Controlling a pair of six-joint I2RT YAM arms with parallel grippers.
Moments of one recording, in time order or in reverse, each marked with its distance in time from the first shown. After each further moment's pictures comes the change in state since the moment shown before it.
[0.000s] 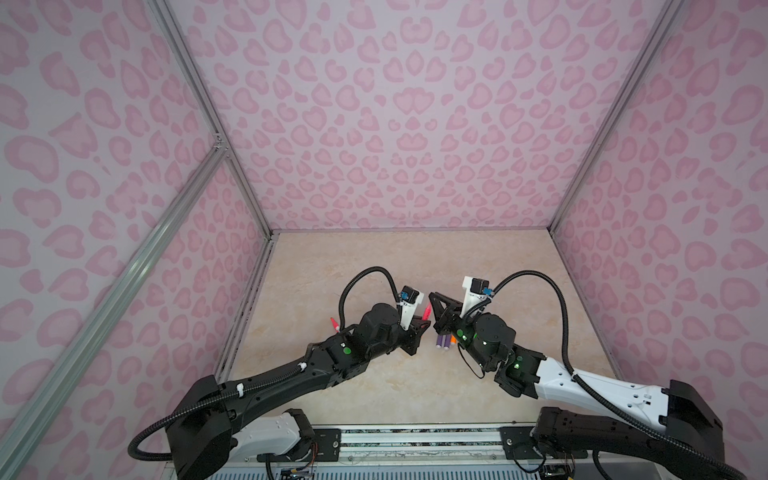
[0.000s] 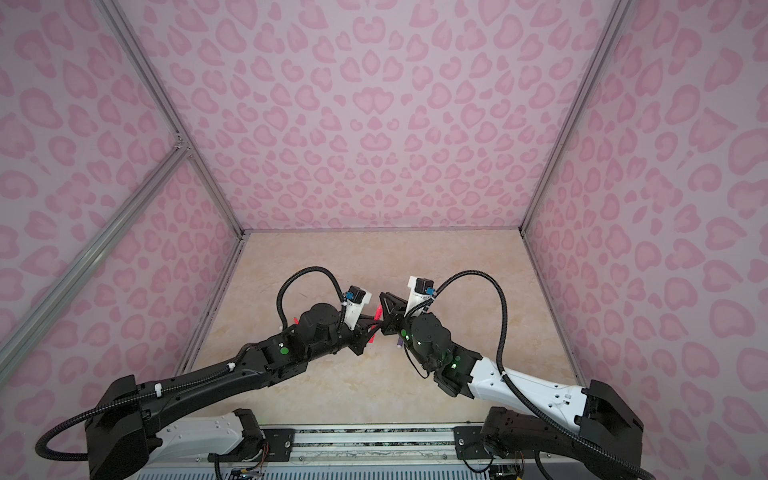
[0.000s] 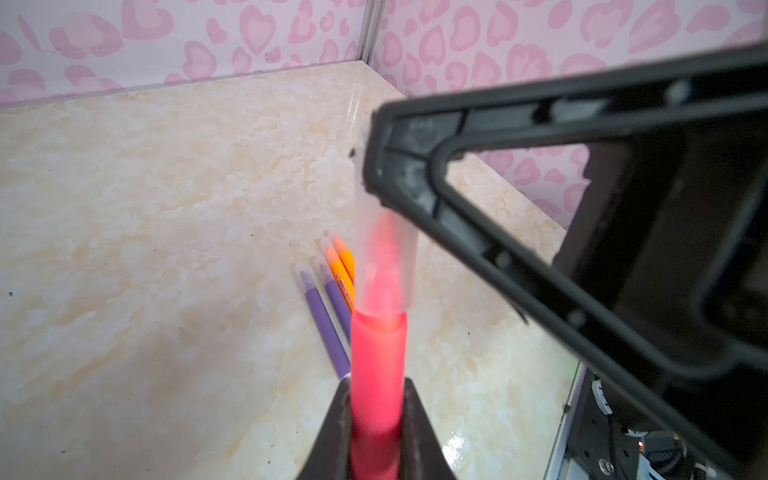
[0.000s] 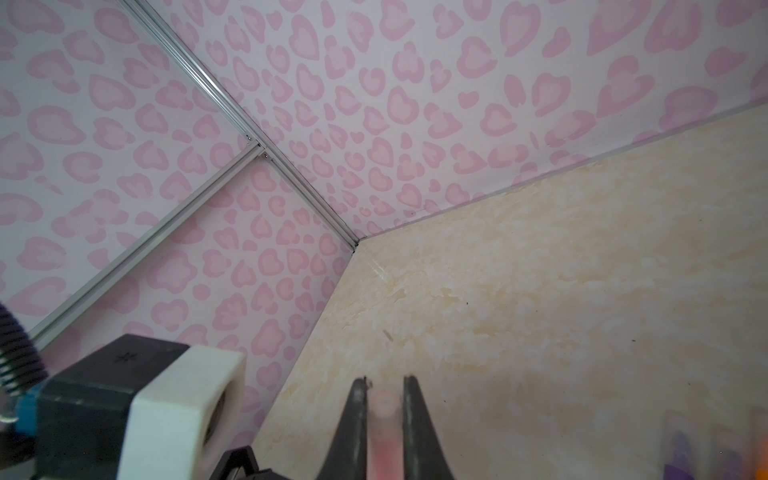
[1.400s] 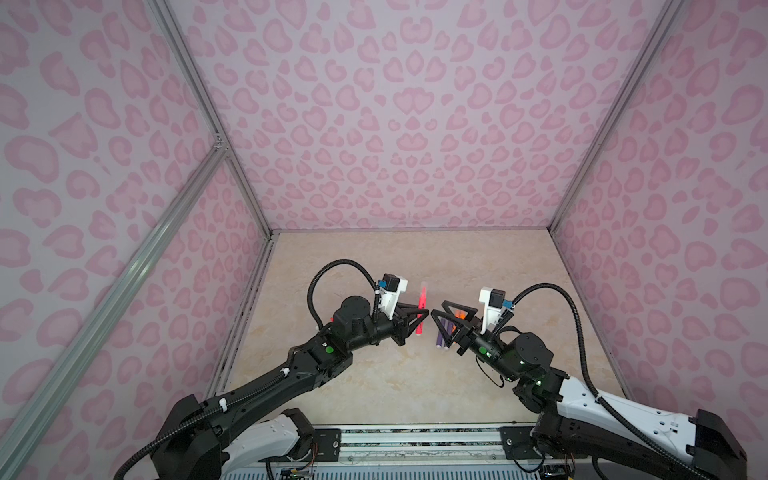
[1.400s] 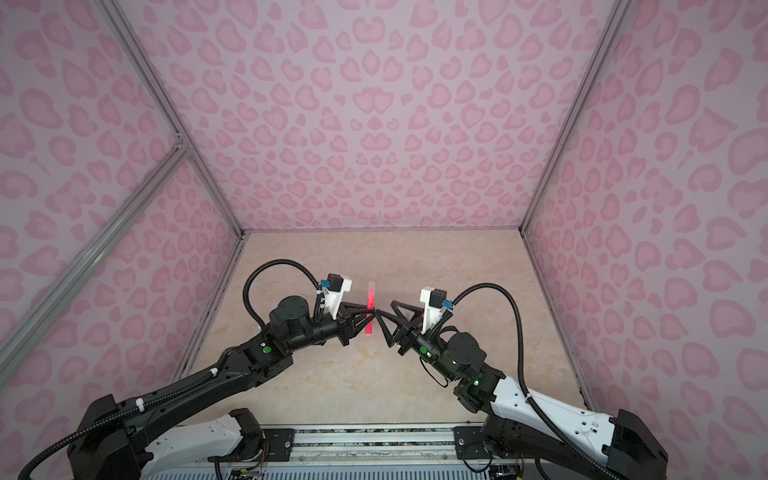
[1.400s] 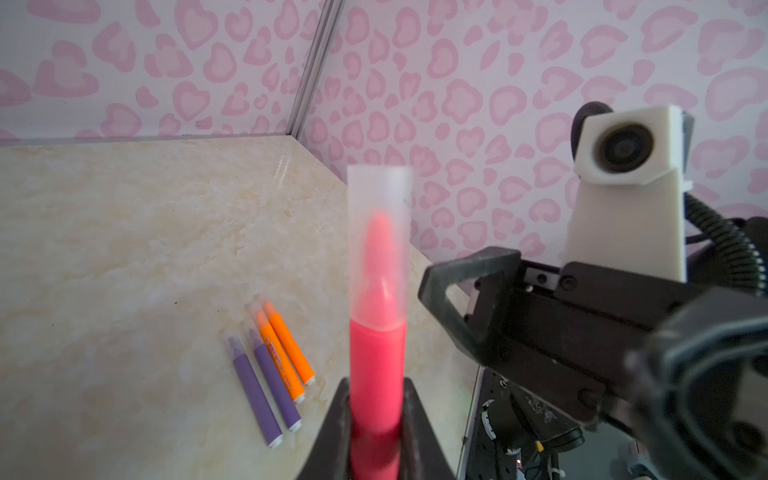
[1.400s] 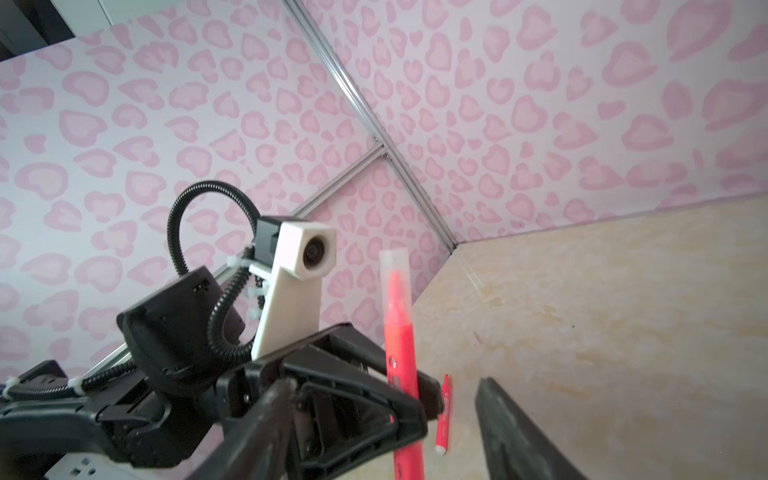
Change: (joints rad) left arm 0.133 -0.100 -0.065 0.219 0.320 -0.124; right arm -0.052 -0.226 -0.135 0.159 -0.295 -0.089
